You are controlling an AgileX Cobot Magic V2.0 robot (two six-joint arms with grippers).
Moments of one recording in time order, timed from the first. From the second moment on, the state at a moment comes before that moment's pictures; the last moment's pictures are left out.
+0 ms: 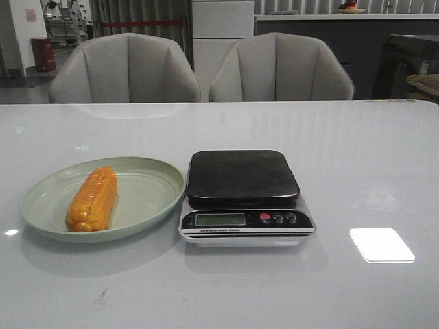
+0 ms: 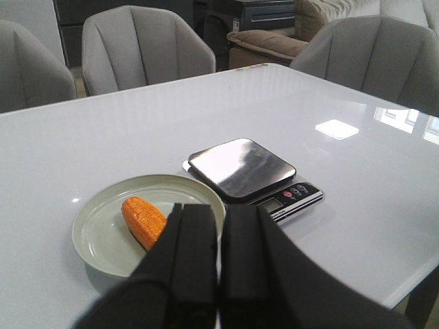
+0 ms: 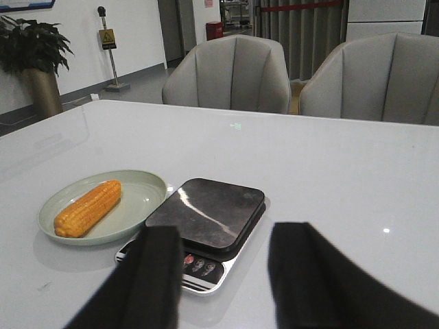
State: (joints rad) left arm -0.67 0.00 -0.38 0.08 0.60 -0.12; right arm 0.46 0.00 -0.18 -0.02 0.27 0.14
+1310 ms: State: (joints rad) left arm -0.23 0.00 -0.19 0.11 0.32 -0.12; right arm 0.46 0.00 -0.18 -0.02 0.31 0.14
